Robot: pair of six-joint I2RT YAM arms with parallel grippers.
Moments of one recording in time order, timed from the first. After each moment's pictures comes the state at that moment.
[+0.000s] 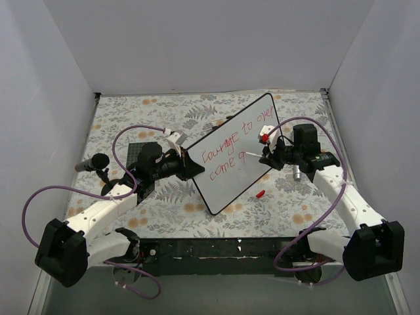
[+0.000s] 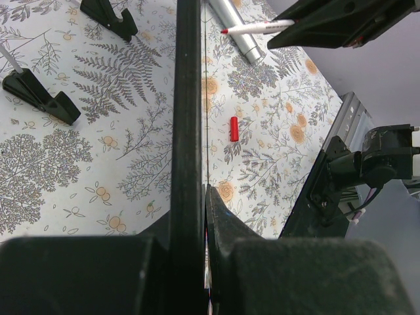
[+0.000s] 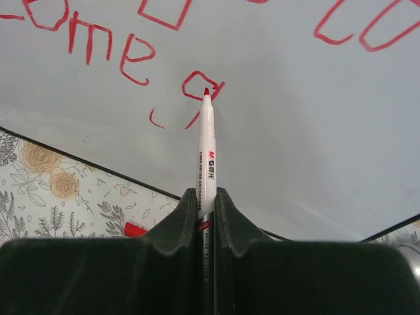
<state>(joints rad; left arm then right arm) -0.53 1.09 0.62 0.16 0.52 -0.40 0.28 1.14 0.86 -0.45 -0.63 -0.63</state>
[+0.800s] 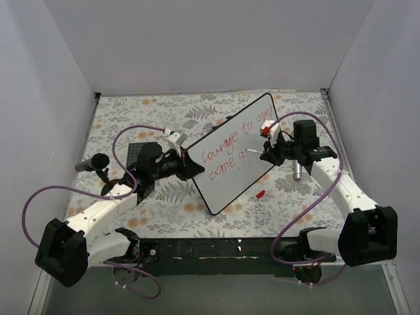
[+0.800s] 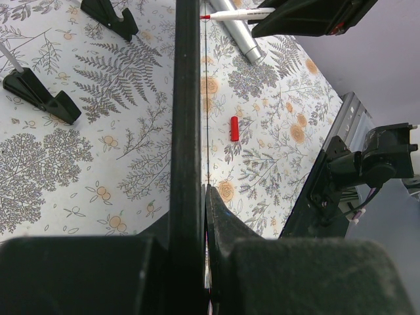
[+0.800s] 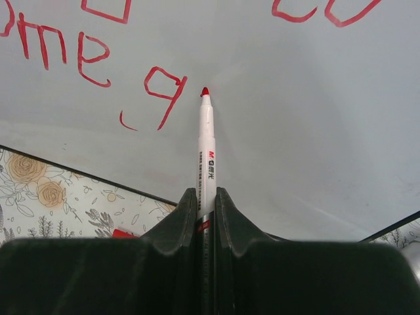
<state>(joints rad) -0.53 1.09 0.62 0.16 0.52 -0.40 0.22 1.24 0.89 -0.41 -0.65 -0.60</state>
